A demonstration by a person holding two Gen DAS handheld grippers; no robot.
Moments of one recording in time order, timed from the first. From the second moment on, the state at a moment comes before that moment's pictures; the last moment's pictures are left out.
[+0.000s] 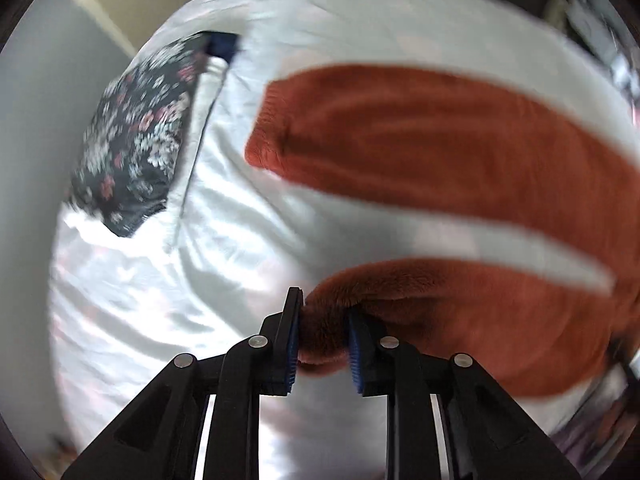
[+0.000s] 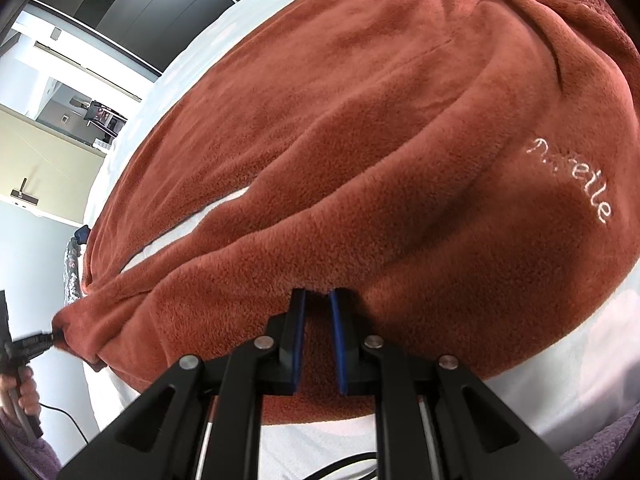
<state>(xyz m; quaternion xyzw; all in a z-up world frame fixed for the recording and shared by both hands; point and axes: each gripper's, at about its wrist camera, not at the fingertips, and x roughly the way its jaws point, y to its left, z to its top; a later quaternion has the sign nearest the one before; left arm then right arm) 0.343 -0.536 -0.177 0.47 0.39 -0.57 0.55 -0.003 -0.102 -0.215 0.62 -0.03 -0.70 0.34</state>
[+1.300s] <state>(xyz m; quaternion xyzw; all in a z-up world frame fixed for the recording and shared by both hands) 0.398 -0.521 -0.282 0.37 0.56 -0.46 0.59 -0.101 0.016 -0.107 0.54 -0.08 -0.80 0.23</state>
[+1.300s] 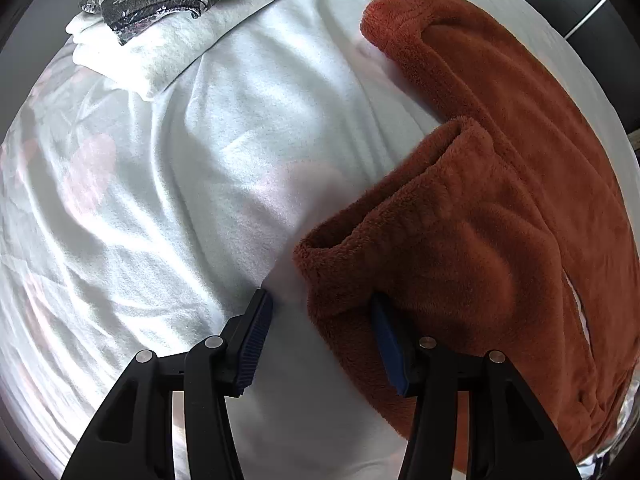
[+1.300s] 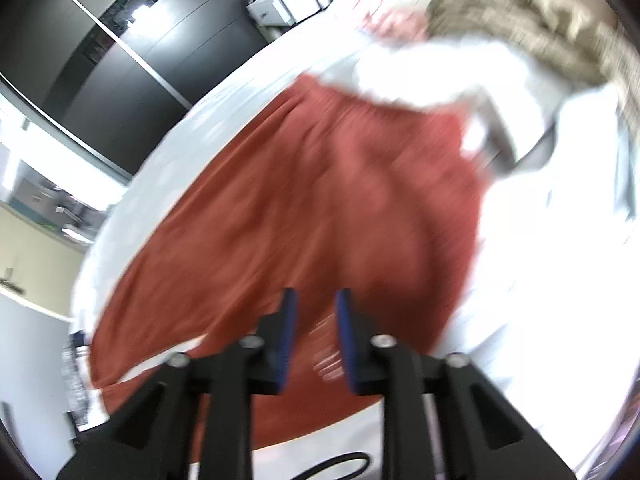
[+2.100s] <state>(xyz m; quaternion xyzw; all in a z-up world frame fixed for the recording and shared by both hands) 0.385 -0.523 -0.266 0.39 0.53 -0.48 0.58 -0.213 0.070 -0.153 0.58 -0.03 -0.79 0.19</state>
